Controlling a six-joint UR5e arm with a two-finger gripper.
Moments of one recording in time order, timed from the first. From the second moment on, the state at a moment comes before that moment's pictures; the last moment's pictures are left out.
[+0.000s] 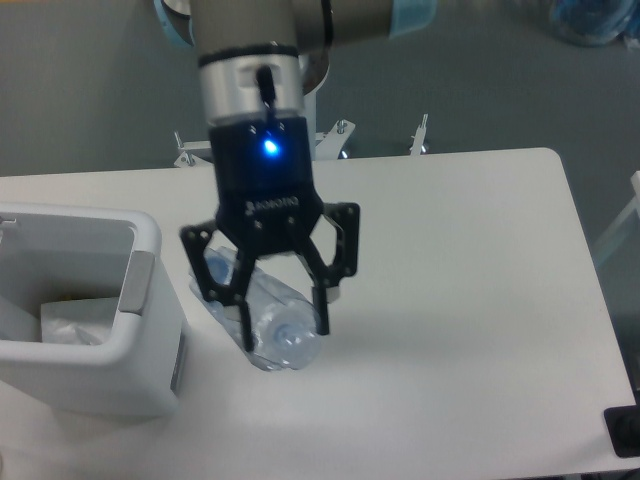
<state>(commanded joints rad) 2.24 -1.85 -1.25 -0.60 1.47 -0.10</state>
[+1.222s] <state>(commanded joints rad) 1.97 -1.86 -1.39 -0.60 1.48 -0.10</state>
